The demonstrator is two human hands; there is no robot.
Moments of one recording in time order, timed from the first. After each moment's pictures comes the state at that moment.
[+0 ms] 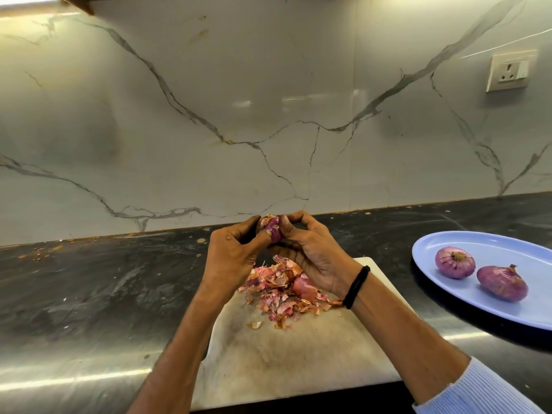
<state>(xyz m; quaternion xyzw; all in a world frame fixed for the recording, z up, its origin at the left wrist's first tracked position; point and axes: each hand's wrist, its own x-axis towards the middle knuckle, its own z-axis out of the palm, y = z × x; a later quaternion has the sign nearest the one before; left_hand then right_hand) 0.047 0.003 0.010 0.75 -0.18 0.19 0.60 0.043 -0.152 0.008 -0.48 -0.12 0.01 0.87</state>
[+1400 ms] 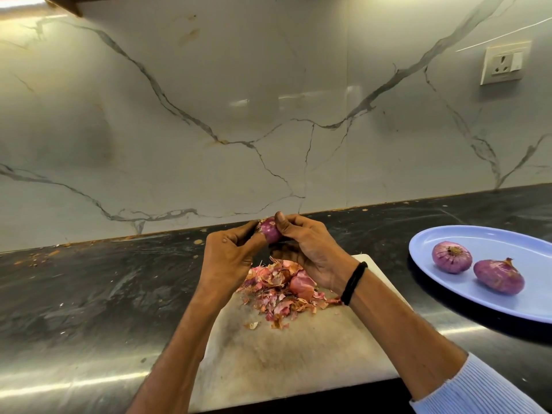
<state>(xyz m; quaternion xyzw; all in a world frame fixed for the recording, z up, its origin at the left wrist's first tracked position) 0.045 0.000 0.005 0.77 -0.18 0.20 0.58 0.048 -0.157 0.004 -0.56 -0.08 0.00 0.82</state>
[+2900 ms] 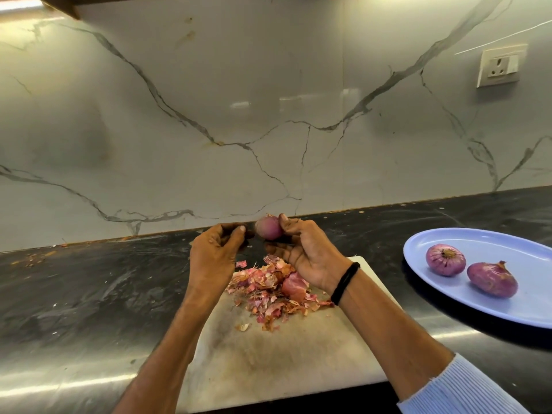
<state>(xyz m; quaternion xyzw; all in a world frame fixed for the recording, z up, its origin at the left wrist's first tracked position) 0.055 0.005 -0.002 0.76 -0.13 0.22 0.60 0.049 -0.162 0.009 -0.47 -0.02 0.03 0.88</state>
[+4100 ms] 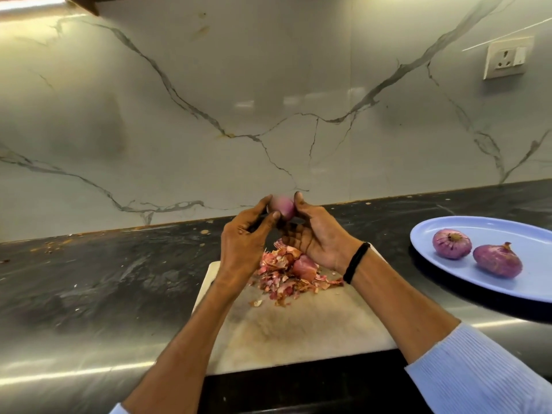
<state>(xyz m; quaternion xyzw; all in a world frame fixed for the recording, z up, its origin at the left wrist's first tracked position) 0.047 -0.011 -0.016 0.74 -0.21 0.24 0.59 0.049 -0.161 0.000 -0.50 -0.05 0.06 0.86</state>
